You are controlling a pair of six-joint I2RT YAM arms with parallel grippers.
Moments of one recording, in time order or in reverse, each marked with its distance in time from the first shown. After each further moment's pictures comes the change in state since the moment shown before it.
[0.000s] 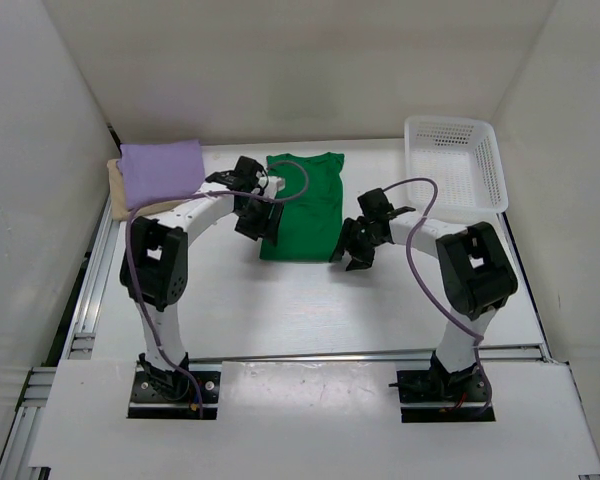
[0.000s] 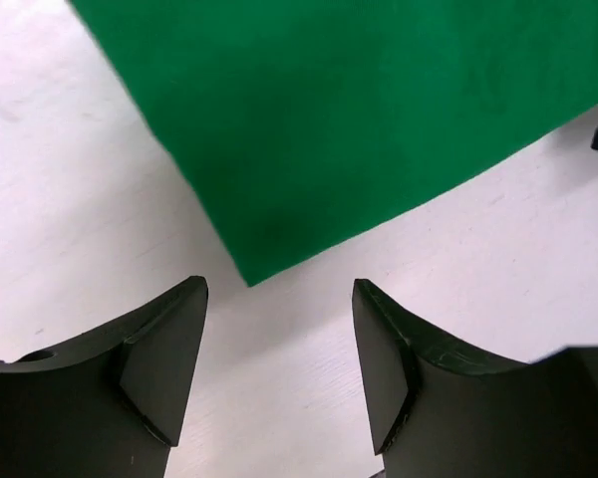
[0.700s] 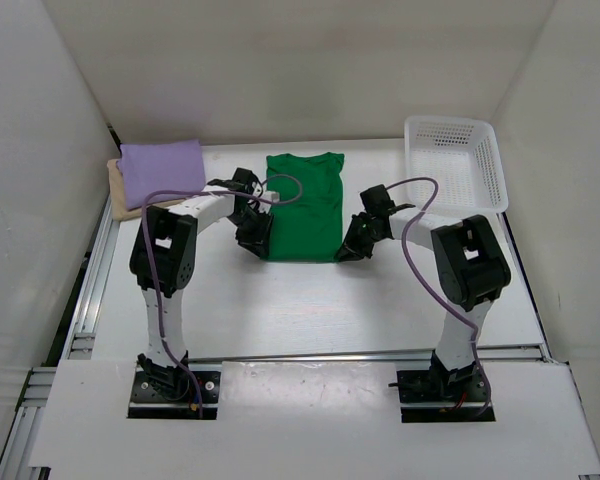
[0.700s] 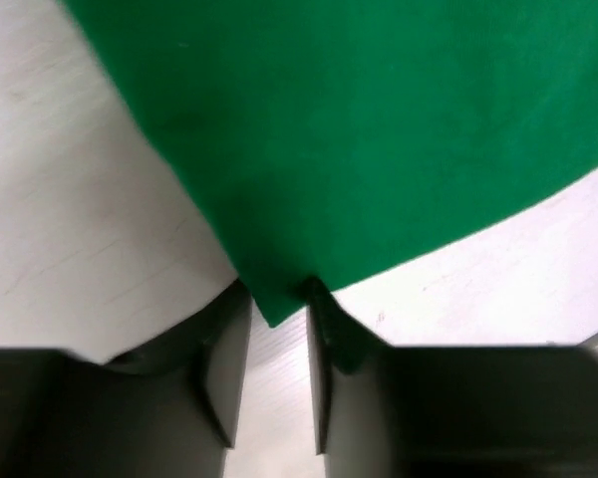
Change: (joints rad) left arm 0.045 0.139 -0.029 0.005 0.109 -0.006; right arm -0.039 0.087 0.042 0.062 -0.056 0.056
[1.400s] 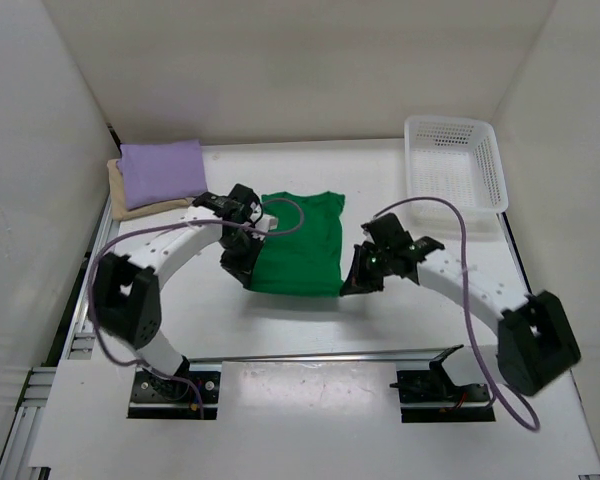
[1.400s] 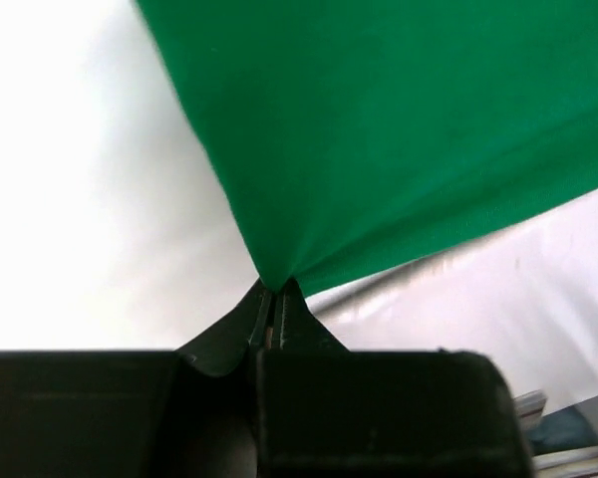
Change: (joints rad) left arm -0.130 -0.399 -0.218 -0.287 -0.134 0.001; right arm 0.159 -0.533 -0.286 -0.169 0.005 -0.058
